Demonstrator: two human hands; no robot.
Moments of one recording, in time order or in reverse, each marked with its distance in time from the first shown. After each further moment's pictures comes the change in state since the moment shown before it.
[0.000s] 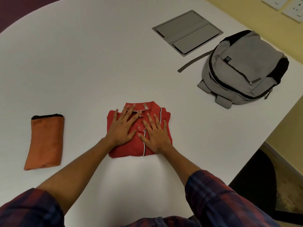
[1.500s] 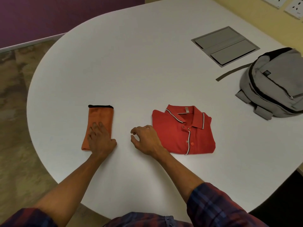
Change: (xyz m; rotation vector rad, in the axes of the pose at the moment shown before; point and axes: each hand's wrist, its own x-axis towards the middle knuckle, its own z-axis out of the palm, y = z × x) left_hand -0.186 -0.133 -0.026 -0.093 -0.111 -0.987; right_hand 0.020 -0.223 0.011 0.243 0.080 -0.298
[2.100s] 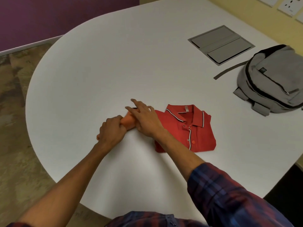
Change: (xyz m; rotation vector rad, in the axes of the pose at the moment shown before) left_hand -0.017 0.044 -0.076 -0.262 0.101 0.368; right_hand 0.052 -0.002 -0.042 -0.227 -0.085 -0.048
